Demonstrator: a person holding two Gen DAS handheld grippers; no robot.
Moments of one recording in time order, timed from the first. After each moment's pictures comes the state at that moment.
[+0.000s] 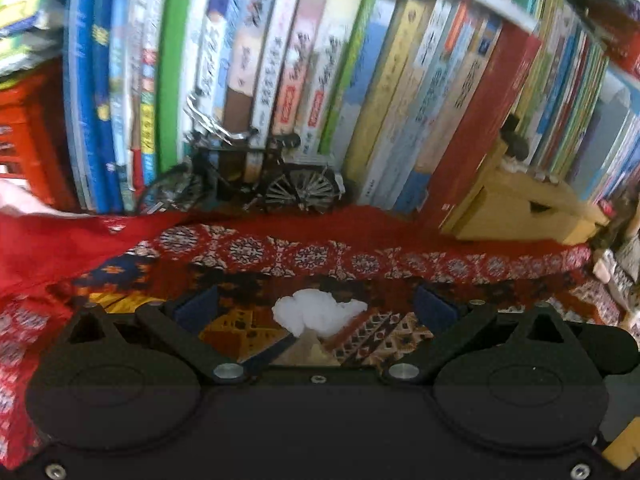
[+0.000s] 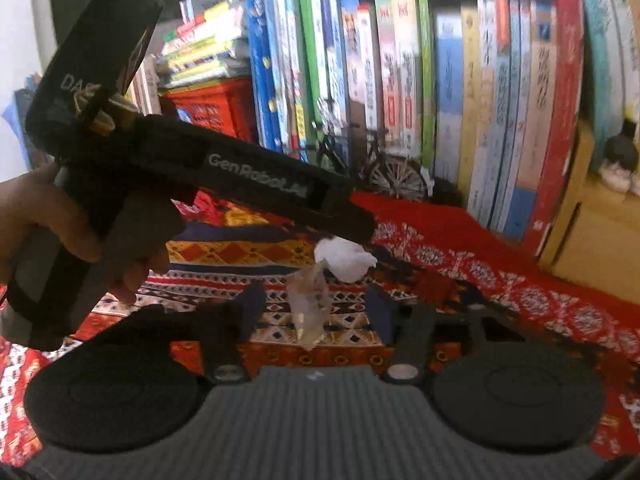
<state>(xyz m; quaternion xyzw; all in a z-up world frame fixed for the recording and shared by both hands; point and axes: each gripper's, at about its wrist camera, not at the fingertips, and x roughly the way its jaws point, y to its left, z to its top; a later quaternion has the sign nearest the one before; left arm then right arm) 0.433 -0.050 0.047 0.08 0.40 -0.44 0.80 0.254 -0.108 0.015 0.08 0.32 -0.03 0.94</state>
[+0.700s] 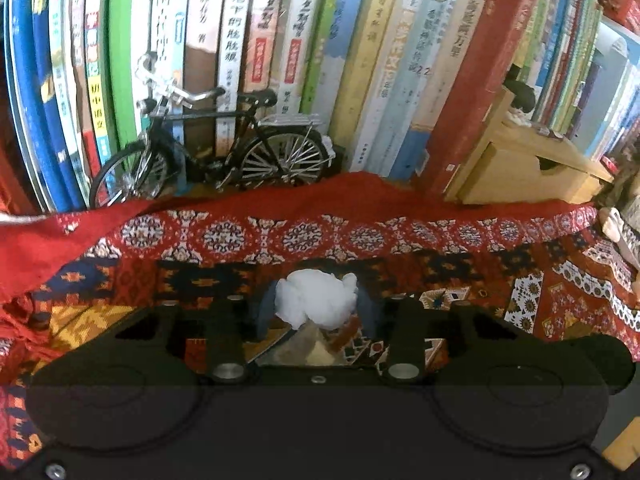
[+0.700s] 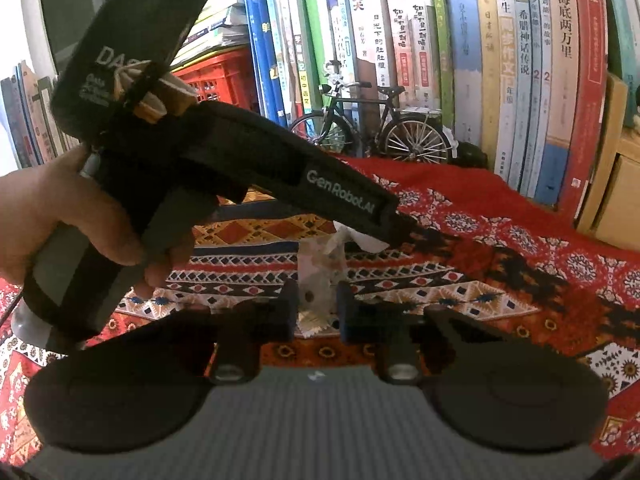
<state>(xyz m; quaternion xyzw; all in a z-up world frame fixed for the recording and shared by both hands) 0.435 -0.070 0.019 0.12 0.40 -0.47 0.78 0.262 -0.100 -0.017 0.10 0.32 -0.03 0.94</state>
